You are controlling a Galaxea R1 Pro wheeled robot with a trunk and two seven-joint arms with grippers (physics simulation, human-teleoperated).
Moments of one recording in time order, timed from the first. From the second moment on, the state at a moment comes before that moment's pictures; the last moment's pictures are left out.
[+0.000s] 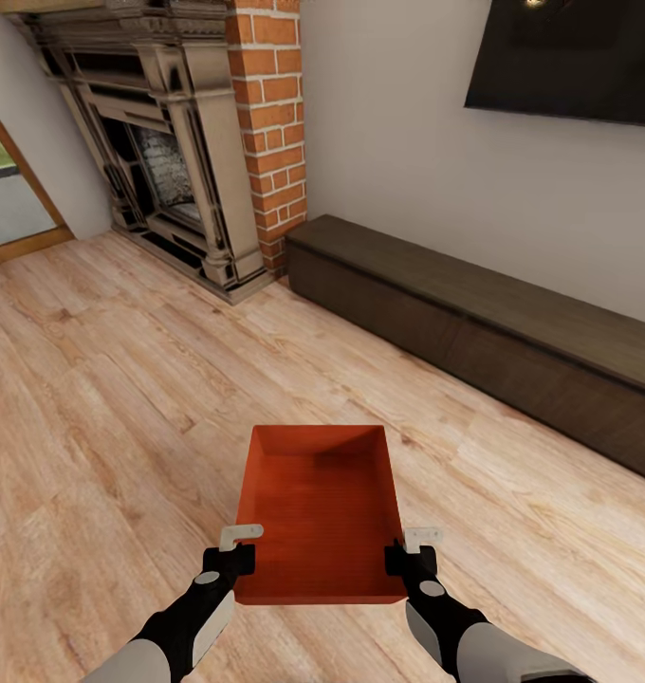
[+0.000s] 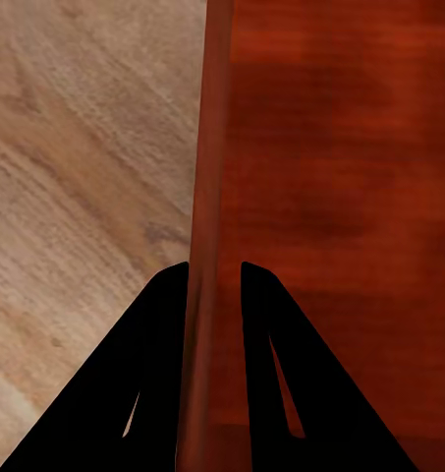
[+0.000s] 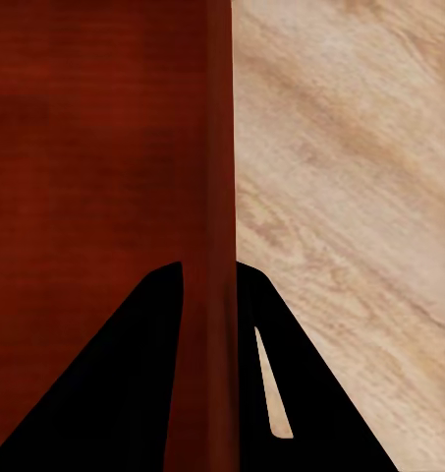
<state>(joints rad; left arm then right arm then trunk) -0.57 -0.05 -0.29 -0.41 0.29 -0.01 0.22 -0.67 0.12 0.04 -0.12 0.03 -0.27 -0.18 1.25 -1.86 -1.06</state>
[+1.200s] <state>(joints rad) -0.57 -0.05 -0.29 -0.41 0.29 -0.01 0.22 -0.67 0.12 0.05 -0.12 0.03 -0.27 -0.18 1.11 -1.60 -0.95</state>
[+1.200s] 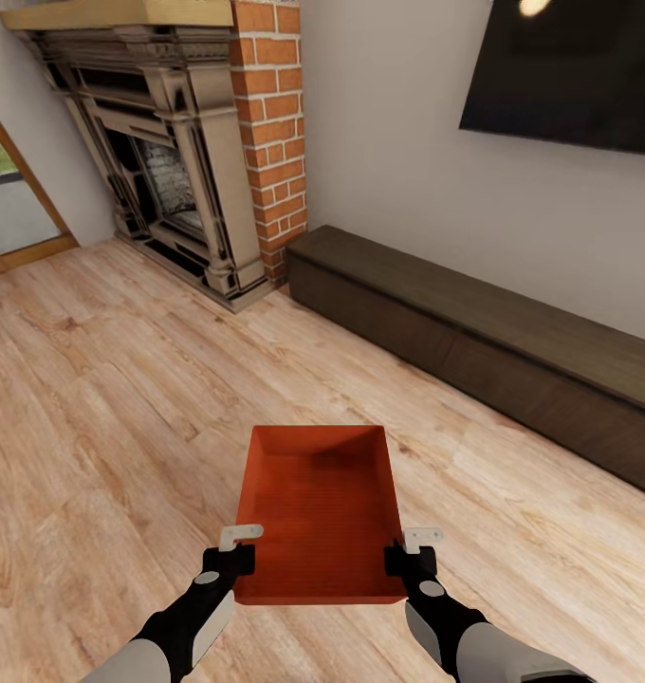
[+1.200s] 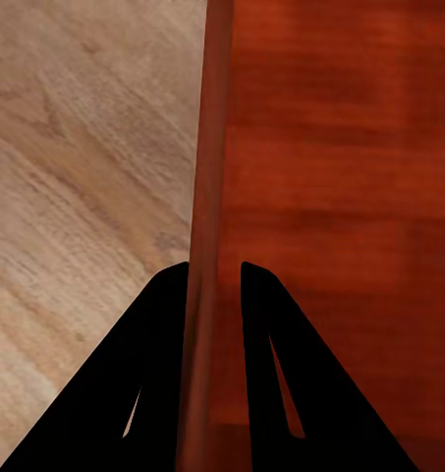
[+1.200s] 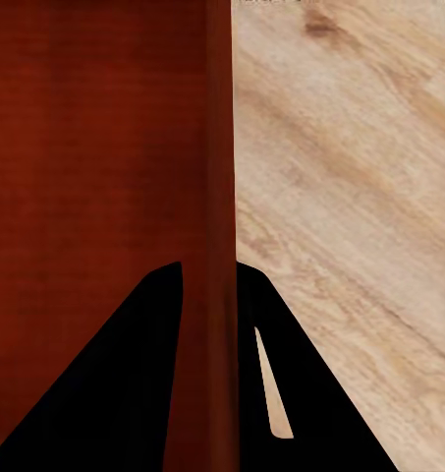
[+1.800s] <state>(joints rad) -0.57 -0.05 -0.29 -0.41 0.29 -0.01 0.22 -0.67 0.12 0.05 -0.12 0.02 -0.28 -0.18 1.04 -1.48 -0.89</state>
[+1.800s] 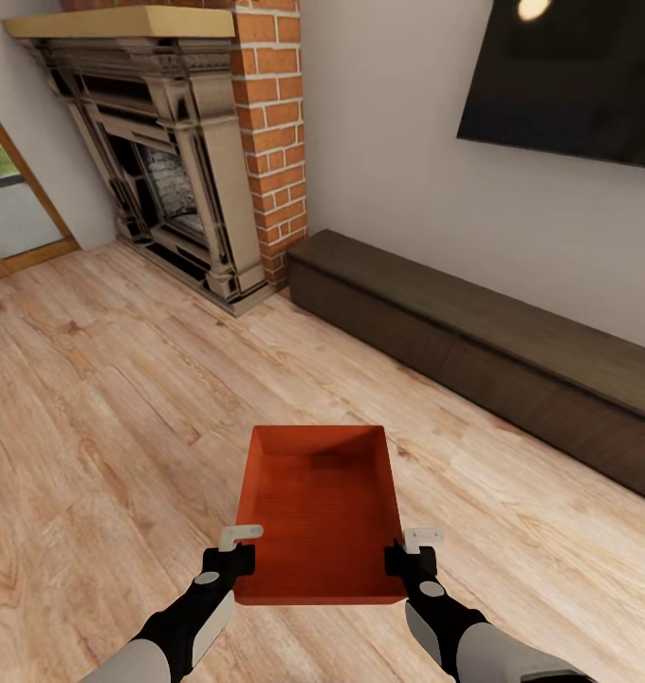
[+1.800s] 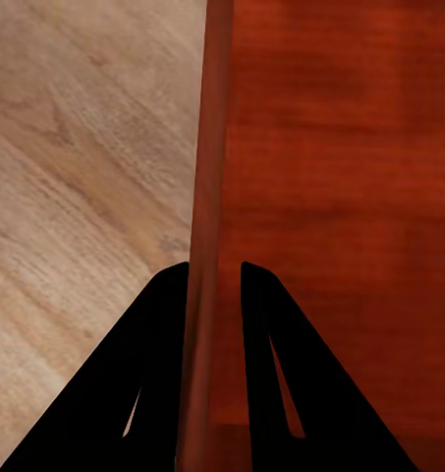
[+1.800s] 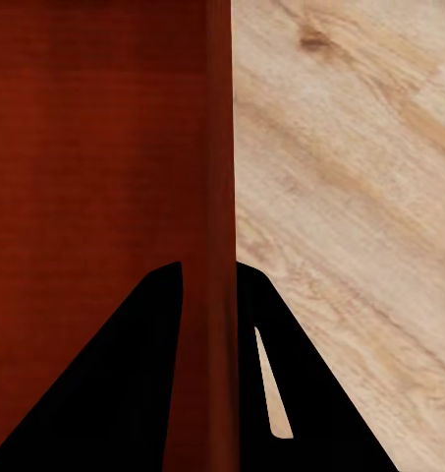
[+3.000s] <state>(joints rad) -0.57 -0.05 -0.29 -0.41 0.30 -0.01 0.22 -0.67 0.12 0.05 -0.12 0.03 -0.27 -0.18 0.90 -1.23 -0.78</state>
